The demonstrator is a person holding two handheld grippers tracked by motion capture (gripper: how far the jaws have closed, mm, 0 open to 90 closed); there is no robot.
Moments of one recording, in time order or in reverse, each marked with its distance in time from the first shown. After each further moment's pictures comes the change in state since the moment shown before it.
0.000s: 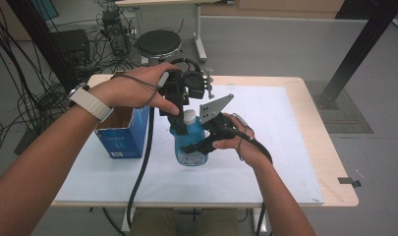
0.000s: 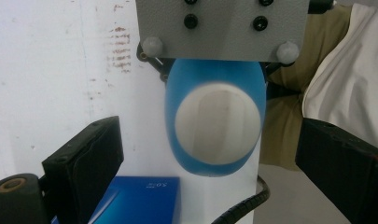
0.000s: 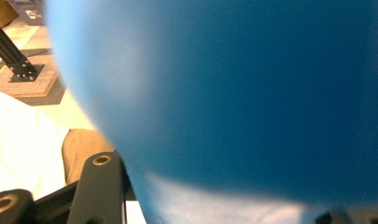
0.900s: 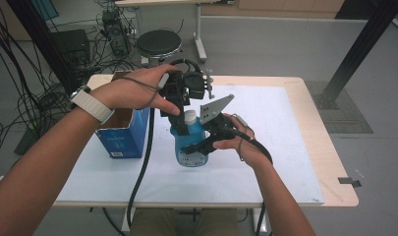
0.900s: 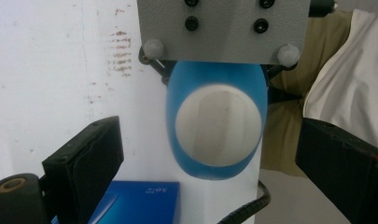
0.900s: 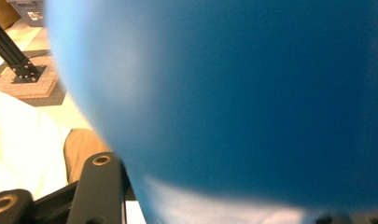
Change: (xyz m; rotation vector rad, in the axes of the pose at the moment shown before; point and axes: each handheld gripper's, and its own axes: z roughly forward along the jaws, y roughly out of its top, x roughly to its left) left arm 0.001 -0.001 0.004 -0.017 0.001 -0.006; right arm 0.000 -0.003 0.000 0.001 0.005 0.008
